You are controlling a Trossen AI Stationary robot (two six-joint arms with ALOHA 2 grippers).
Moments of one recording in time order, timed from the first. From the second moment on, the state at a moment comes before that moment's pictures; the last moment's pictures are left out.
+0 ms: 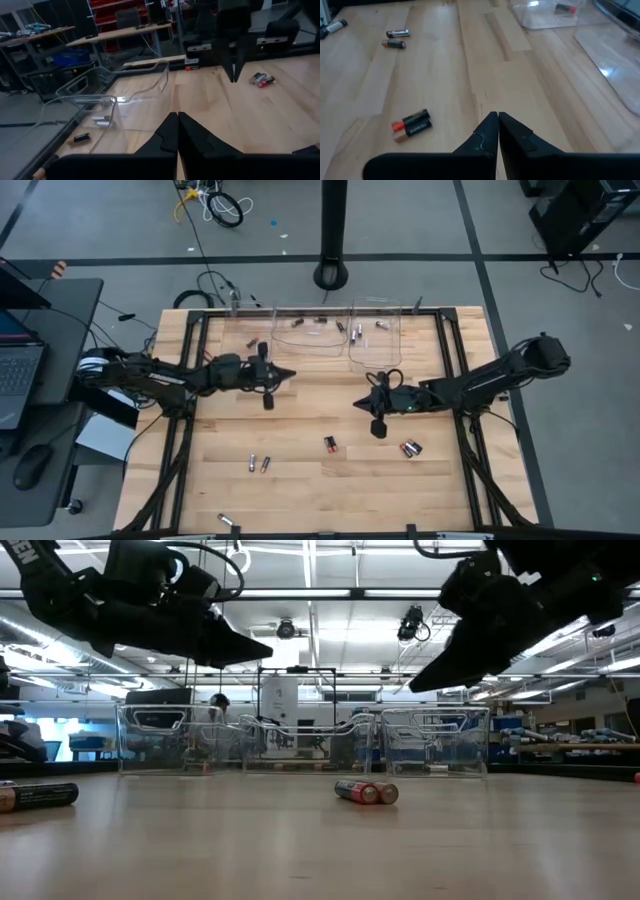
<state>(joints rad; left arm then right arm) 0.15 1.25 0.32 0.84 -0.02 0.17 0.18 1.32 0.49 0.28 0.28 0.22</state>
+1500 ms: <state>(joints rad) 0.02 1.25 0.32 0.73 -0.01 0.21 0.32 2.07 1.50 -0.62 0.14 0.09</state>
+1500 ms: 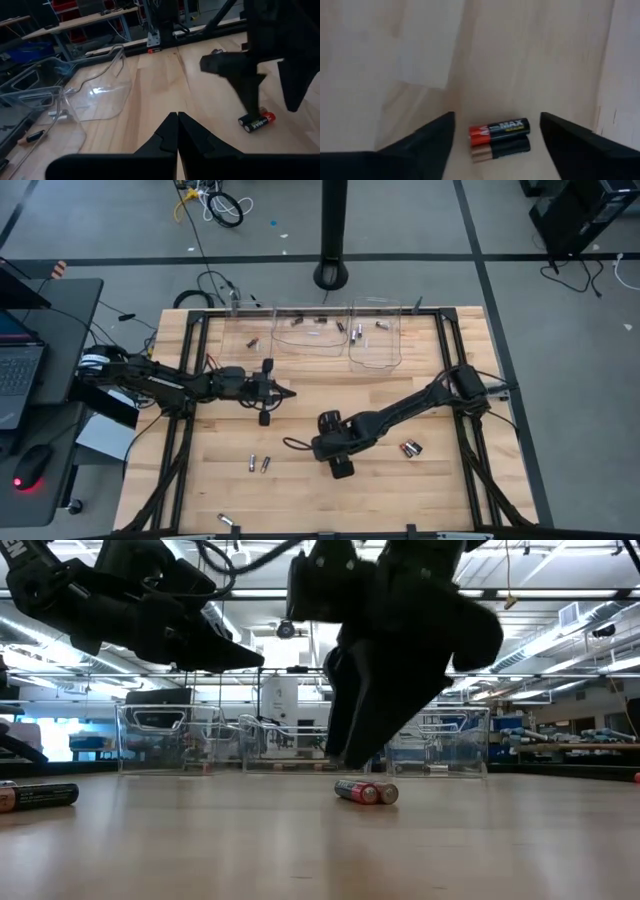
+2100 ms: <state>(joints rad) 0.02 1.25 0.32 0.73 -0.01 0.21 0.28 2.09 1.51 -0.66 0.09 0.00</state>
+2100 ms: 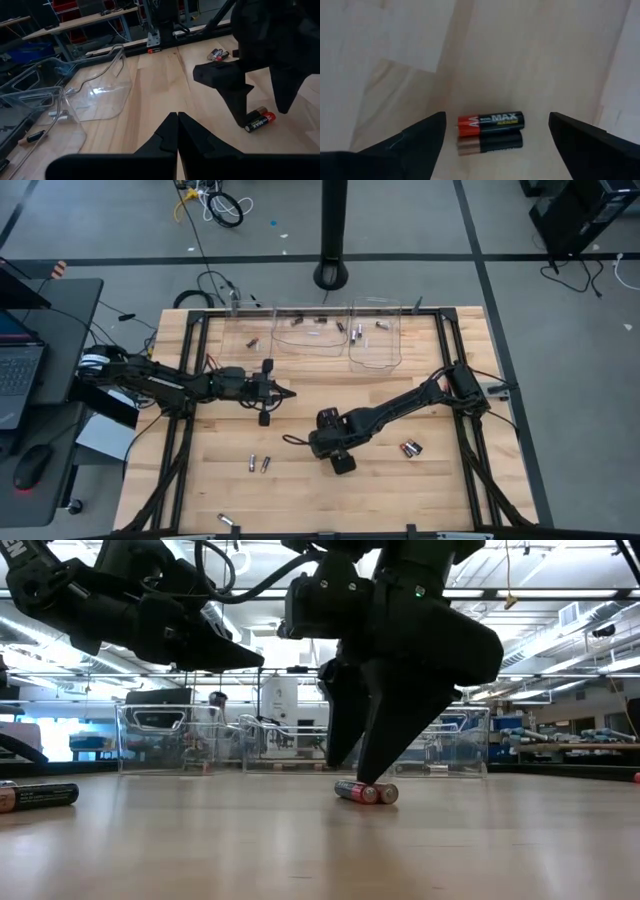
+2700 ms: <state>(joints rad) 0.02 1.25 0.32 0.73 -0.01 0.21 0.28 2.09 1.50 -0.64 0.07 -0.01</state>
